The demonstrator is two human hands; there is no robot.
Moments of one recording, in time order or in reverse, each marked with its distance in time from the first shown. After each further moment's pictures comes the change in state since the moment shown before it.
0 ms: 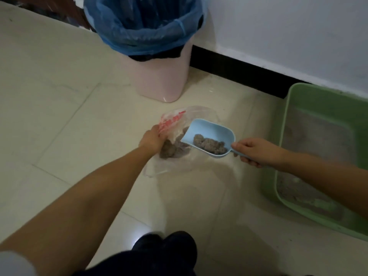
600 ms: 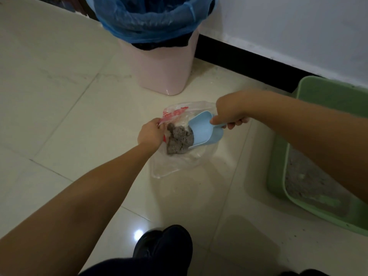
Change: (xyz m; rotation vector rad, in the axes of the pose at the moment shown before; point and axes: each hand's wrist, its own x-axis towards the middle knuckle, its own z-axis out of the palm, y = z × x) left_hand -0.007 -0.003 -0.007 -0.128 0.158 0.053; right_hand 0.052 -0.129 0.002 -0.888 -0.148 0.127
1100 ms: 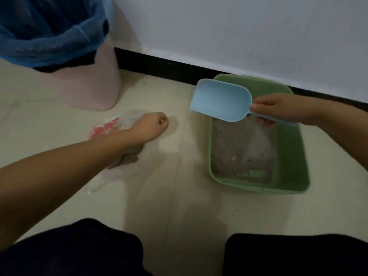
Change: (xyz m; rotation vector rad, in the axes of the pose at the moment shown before) left_hand -0.046 0.182 0.032 0.186 -0.457 0.451; right_hand -0.157 0.228 0.056 0.666 0.311 0.042
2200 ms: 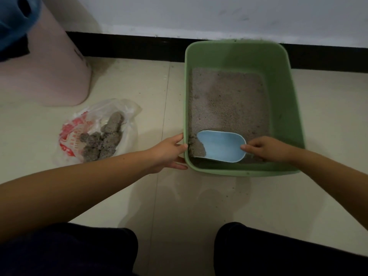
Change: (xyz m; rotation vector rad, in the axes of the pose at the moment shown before) left_hand -0.036 0.085 0.115 -0.721 -0.490 -0.393; right_hand 0.005 0.180 0.122 0.118 -0.074 0.121
